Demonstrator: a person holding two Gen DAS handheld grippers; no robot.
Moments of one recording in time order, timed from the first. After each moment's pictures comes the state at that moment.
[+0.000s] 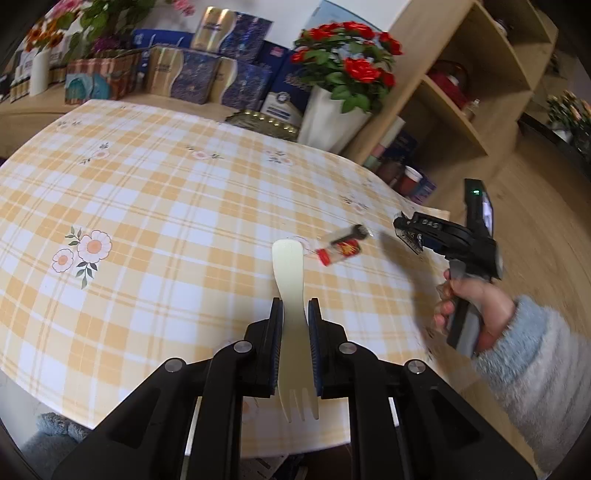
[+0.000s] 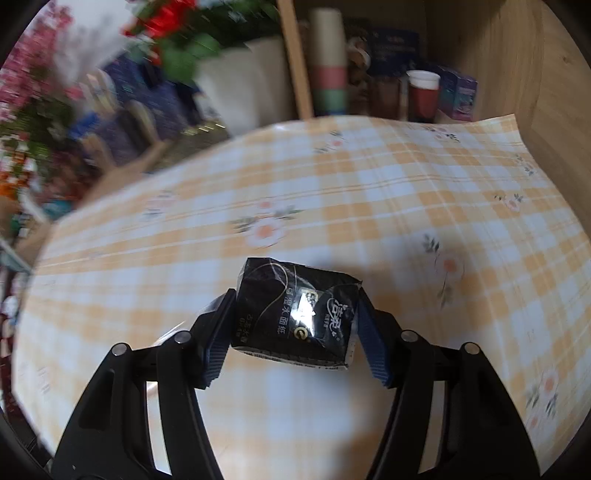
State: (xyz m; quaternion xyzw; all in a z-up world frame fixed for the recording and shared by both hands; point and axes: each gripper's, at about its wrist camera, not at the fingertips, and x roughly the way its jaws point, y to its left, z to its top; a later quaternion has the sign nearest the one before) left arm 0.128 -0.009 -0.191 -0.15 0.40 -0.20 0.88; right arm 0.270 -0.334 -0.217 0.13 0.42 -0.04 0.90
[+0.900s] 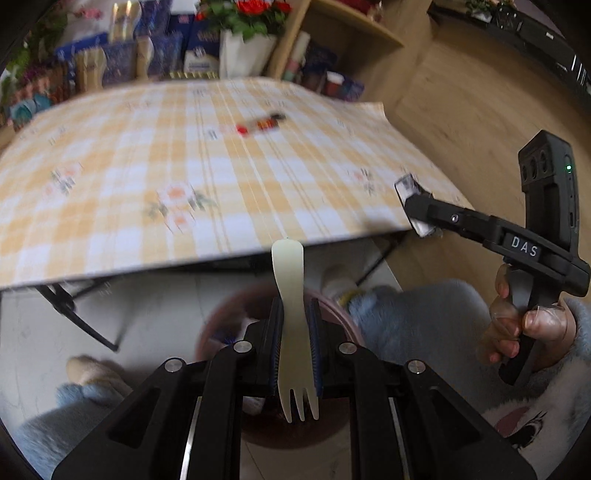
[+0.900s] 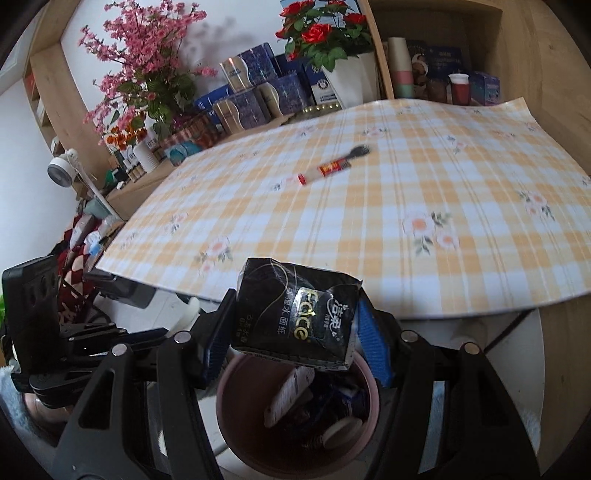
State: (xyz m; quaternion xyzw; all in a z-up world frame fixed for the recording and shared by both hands) left arm -0.017 -0.030 -0.226 -0.01 0.46 -0.32 0.83; right arm -0.022 -0.248 -0.205 0.13 0.38 0.11 0.91
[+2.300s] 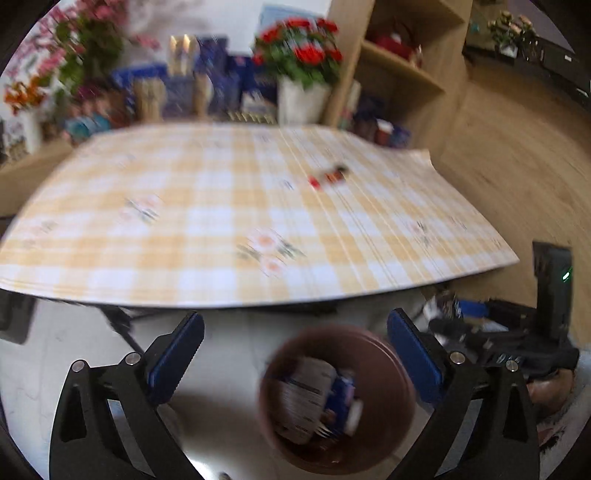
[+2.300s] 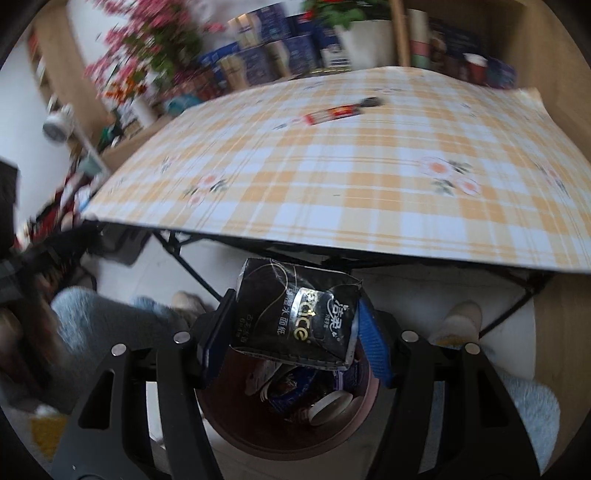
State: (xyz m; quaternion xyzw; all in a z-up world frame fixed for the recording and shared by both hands) left arm -0.009 0.026 -0.194 -0.02 0.37 -0.21 0.90; right arm -0.028 -0.210 -0.253 0.06 0.44 0.12 0.89
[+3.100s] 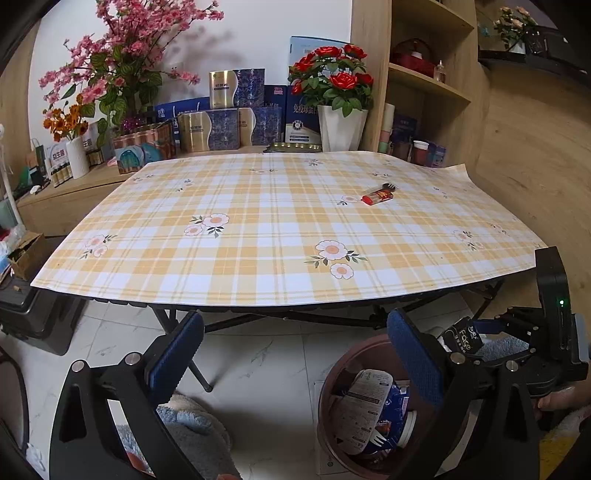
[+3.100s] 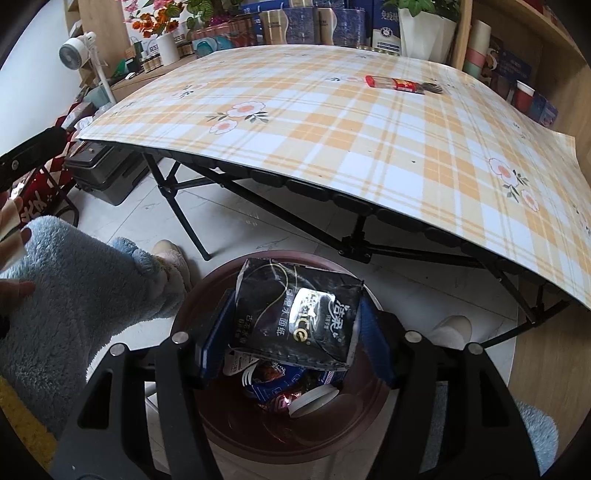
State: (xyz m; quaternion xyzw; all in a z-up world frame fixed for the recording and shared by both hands) left arm -0.035 0.057 -0.206 0.02 0.32 -0.14 0.94; right arm -0.023 -0.160 -0.294 -0.04 0.47 0.14 0.87
